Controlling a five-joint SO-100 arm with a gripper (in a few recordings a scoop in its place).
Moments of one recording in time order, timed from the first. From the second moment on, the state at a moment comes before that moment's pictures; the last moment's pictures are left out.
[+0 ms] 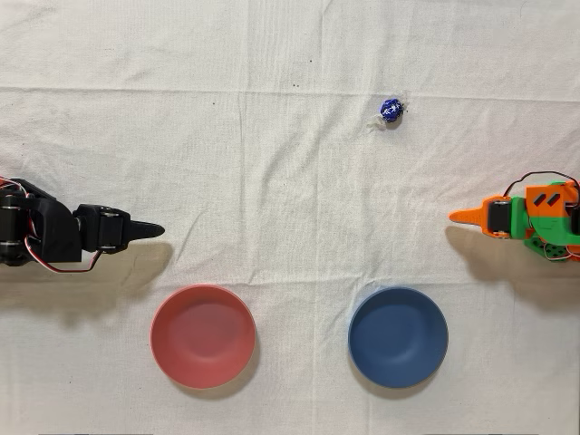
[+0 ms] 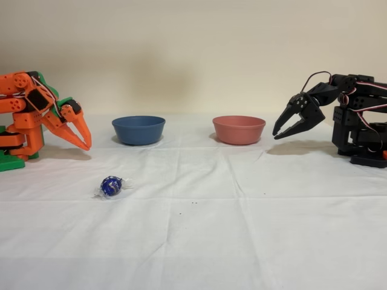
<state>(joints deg) 0.6 187.4 180.0 61.9 -3.8</state>
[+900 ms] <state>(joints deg) 2.0 181.1 175.7 57.7 -14.8</state>
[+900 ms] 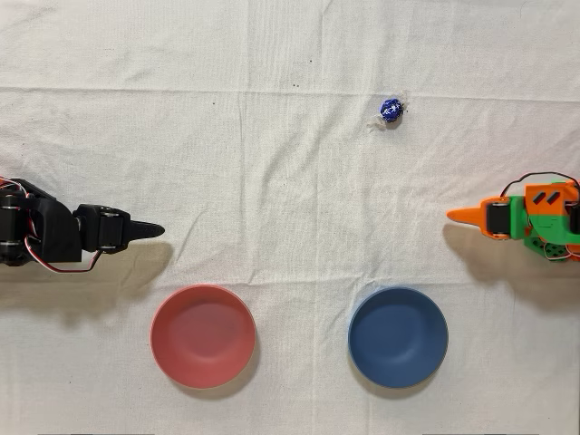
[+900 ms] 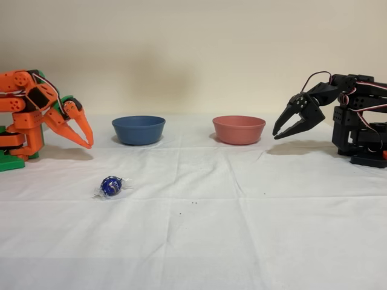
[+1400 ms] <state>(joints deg) 7.1 141.7 137.4 56.2 -13.1</state>
